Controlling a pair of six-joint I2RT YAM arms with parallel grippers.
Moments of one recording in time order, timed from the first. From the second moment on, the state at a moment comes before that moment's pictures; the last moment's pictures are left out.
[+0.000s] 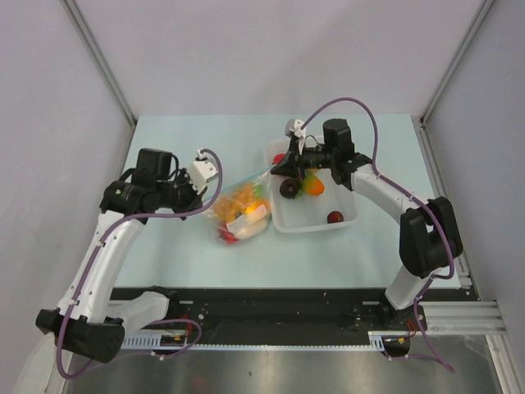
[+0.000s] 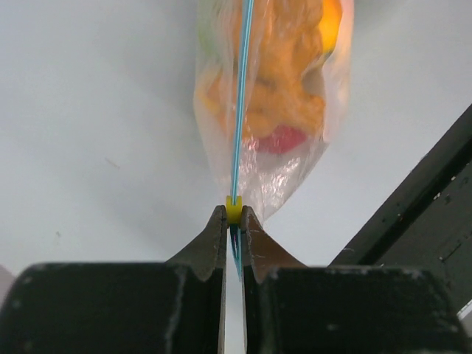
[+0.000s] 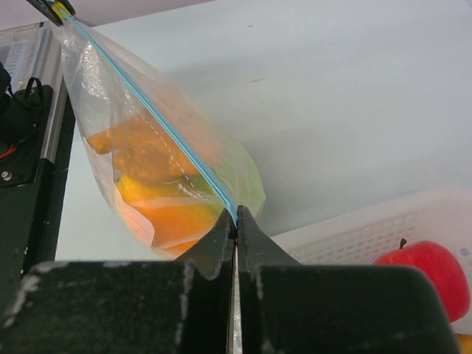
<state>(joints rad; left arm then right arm) -0.27 1.08 1.26 -1.06 0.35 0.58 0.43 1.69 1.28 0.05 -0.97 -0.23</state>
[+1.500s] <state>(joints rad) -0.11 1.45 1.14 -0.67 -0.04 0.35 0.60 2.05 1.49 0.09 -0.69 0.06</state>
